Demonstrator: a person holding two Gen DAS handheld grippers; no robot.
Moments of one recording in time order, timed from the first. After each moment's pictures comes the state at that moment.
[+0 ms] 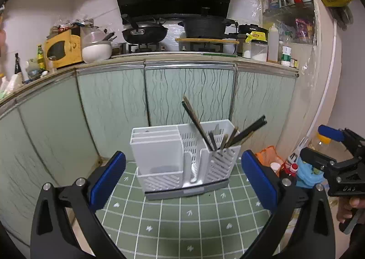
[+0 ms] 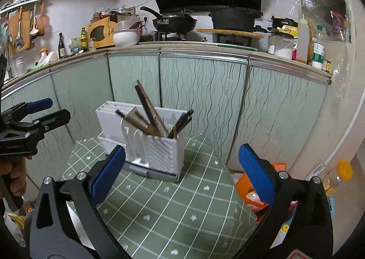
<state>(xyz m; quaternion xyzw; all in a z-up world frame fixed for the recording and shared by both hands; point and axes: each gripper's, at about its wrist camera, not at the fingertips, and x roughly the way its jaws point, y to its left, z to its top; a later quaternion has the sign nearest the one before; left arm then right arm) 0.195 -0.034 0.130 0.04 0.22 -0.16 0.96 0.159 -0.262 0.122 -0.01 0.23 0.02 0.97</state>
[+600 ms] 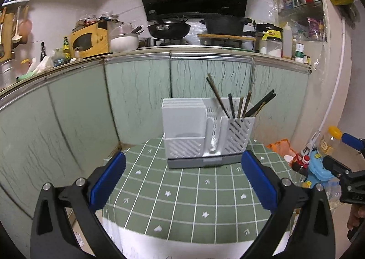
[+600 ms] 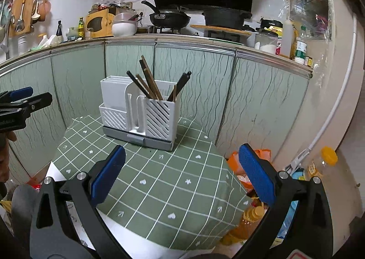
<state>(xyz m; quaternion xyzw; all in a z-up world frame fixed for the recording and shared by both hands) 0.123 0.009 0.092 0.03 0.22 -0.10 0.97 0.078 -0.243 0.078 -0.04 0.23 -0.02 0.97</state>
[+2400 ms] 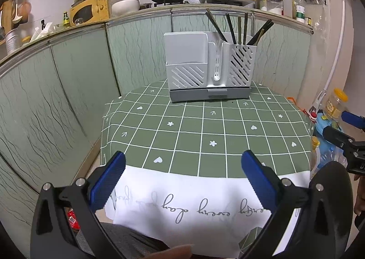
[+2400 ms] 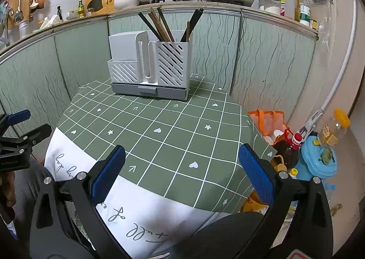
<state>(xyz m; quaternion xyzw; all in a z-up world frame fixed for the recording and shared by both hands) 0.075 0.012 -0.009 0.06 0.31 -0.08 0.94 0.057 -0.230 -0.010 0.00 0.30 0.00 0.95</state>
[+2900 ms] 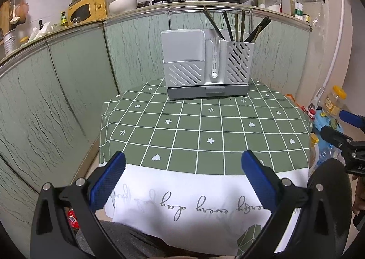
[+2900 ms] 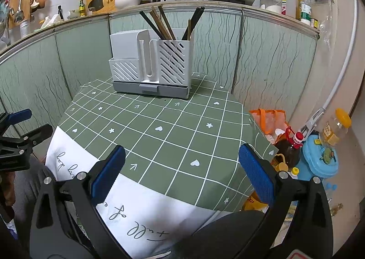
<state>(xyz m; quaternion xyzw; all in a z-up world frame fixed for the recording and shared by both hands) 0.074 0.008 -0.008 0.06 0.32 -0.09 0.94 0.056 -0.230 -0.010 0.00 0.30 0.00 0.95</state>
